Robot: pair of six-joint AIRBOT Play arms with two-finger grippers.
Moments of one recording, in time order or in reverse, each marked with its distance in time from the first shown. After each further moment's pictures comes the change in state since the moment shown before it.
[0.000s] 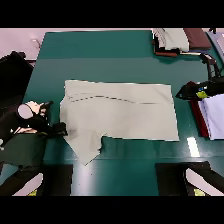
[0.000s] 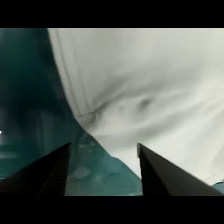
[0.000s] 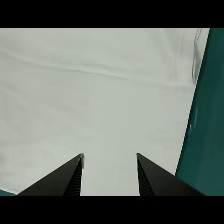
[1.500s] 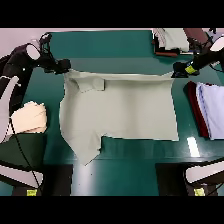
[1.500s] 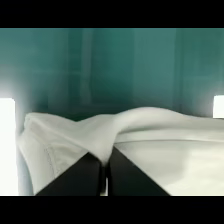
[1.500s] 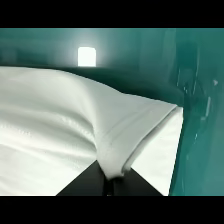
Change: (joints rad) left arm -0.027 -0.667 1.053 0.084 0.225 0.041; right arm 0.001 -0.621 0.607 -0.004 0.061 0.046
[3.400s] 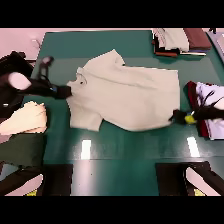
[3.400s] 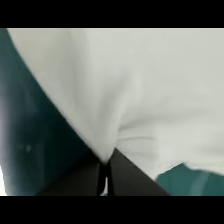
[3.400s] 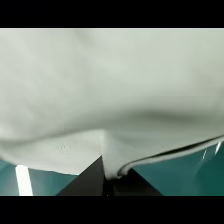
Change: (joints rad) left arm -0.080 0.568 -0.514 -0.139 -0.005 0.101; right arm -0.077 0.721 -0.940 0.180 -0.134 -0.068
